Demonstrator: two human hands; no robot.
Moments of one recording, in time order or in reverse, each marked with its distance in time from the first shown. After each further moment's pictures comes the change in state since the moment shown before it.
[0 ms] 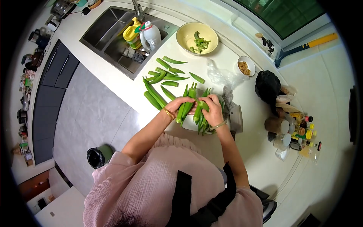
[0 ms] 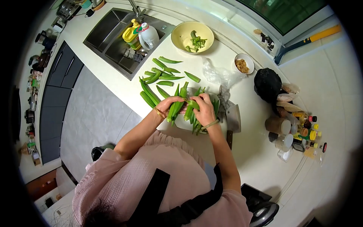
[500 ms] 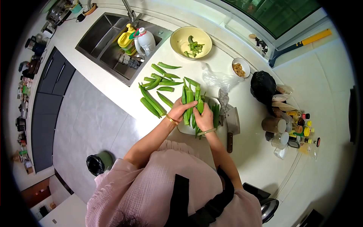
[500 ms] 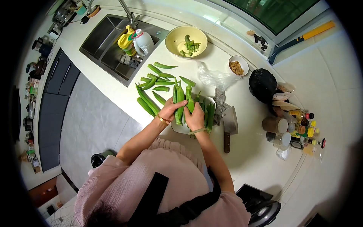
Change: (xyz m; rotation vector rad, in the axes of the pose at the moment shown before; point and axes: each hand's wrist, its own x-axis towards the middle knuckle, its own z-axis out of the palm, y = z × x) left_hand 0.014 -0.012 0.026 0.097 0.125 0.409; right_hand -0.006 -0.017 0.028 0.090 0.161 0.441
